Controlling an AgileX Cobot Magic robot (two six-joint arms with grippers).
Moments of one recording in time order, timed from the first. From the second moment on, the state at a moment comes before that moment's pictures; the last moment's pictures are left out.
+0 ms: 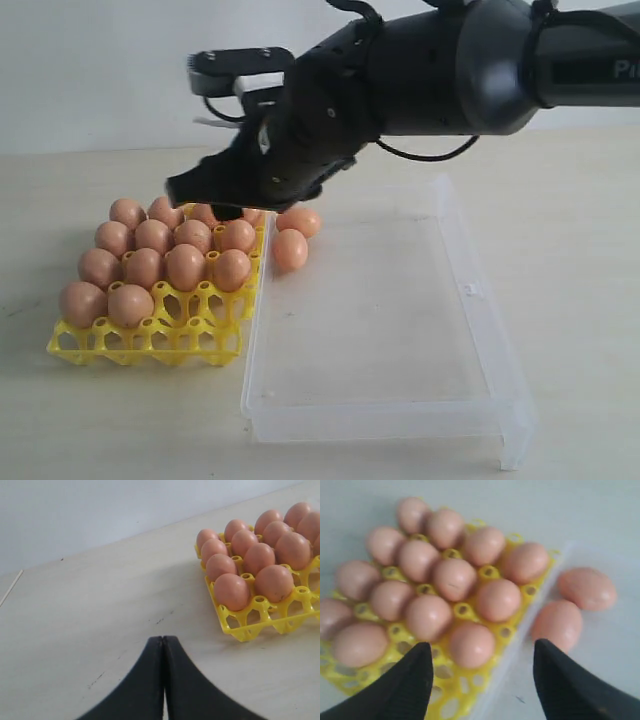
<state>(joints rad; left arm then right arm) -0.02 0.01 0.00 0.03 0.37 0.21 0.77 1.94 -1.46 -0.15 0.49 0.45</state>
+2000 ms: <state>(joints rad) -0.02 0.01 0.00 0.03 0.37 0.21 0.74 2.05 -1.49 0.22 0.16 -0.20</state>
